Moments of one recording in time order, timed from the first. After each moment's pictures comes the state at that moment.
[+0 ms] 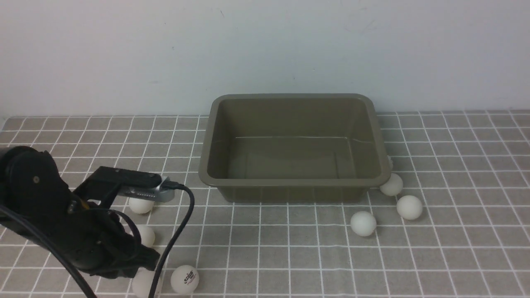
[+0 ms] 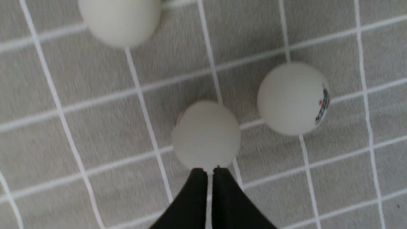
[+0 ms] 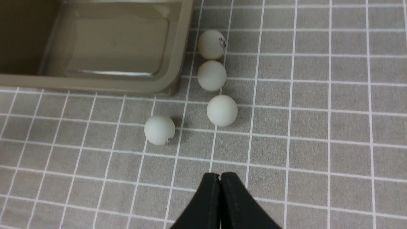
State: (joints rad) right arm -0.02 0.94 -0.93 0.28 1.00 -0.08; left arm -0.21 1.42 -0.75 -0.22 0.73 0.20
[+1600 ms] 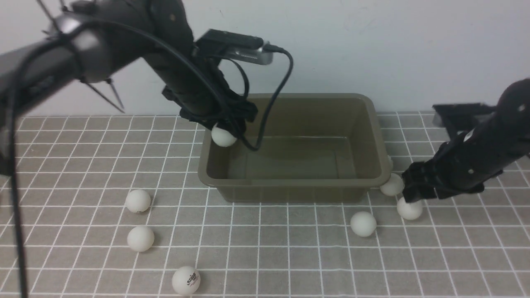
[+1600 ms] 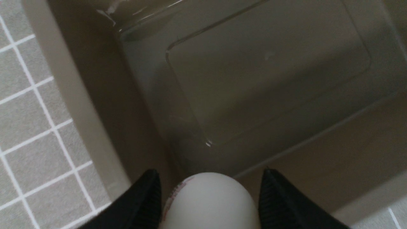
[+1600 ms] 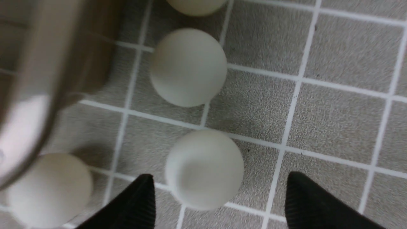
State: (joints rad) right arm 0.11 1.82 -1.12 0.26 0.74 -0.17; left arm -0.36 2.03 -1.80 -0.20 0.99 0.15
